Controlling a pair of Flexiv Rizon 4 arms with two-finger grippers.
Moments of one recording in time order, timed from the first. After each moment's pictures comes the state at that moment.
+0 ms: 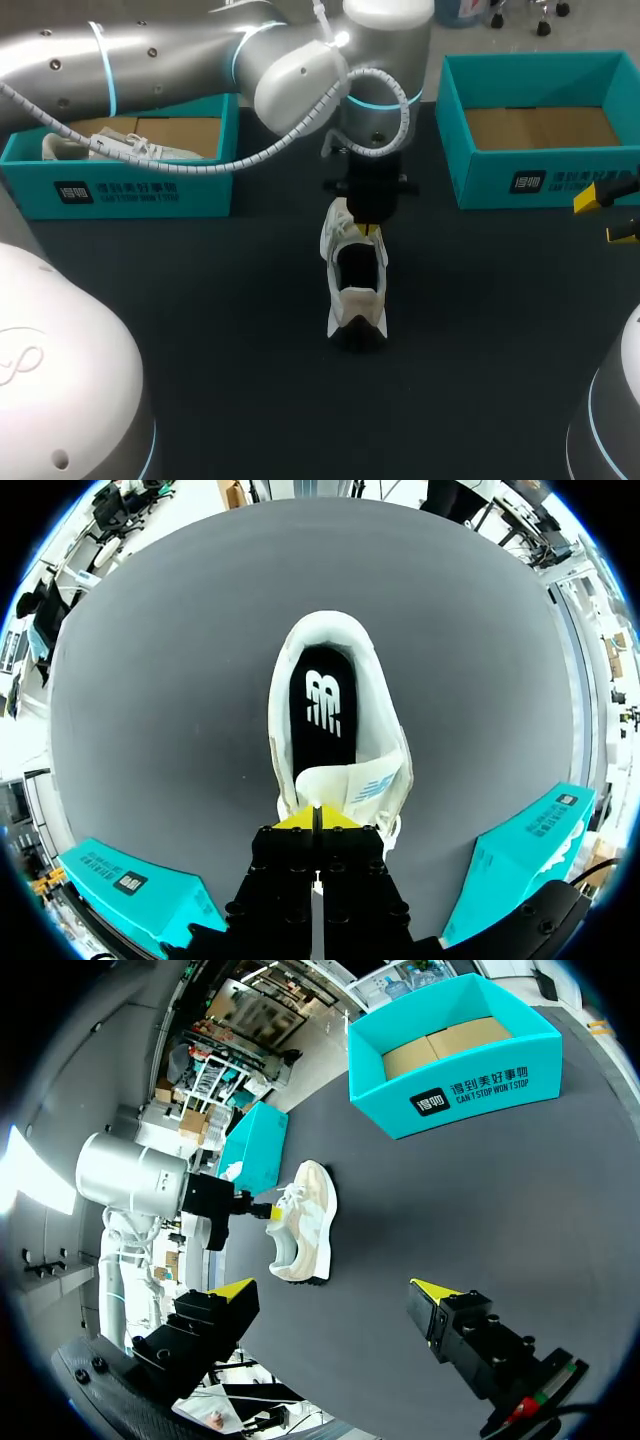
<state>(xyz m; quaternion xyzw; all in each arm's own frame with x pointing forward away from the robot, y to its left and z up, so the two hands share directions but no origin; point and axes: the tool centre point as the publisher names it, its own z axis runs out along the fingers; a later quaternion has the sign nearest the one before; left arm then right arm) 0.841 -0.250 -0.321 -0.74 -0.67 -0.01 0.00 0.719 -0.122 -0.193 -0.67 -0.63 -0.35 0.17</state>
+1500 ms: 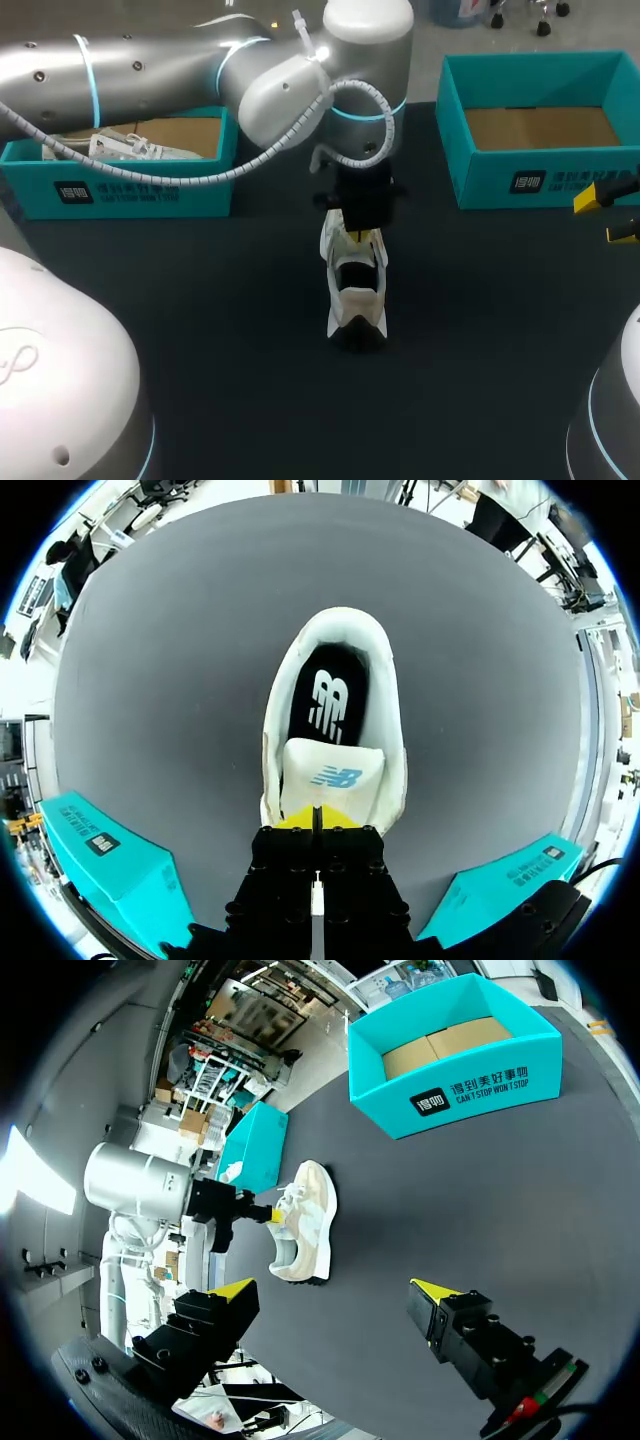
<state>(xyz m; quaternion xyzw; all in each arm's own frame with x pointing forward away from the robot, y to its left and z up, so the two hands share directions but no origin) 0.838 -0.233 -0.328 -0.67 -0.75 0.00 -0.01 0.719 -0.122 -0.193 -0.67 -0.63 -0.35 0.17</state>
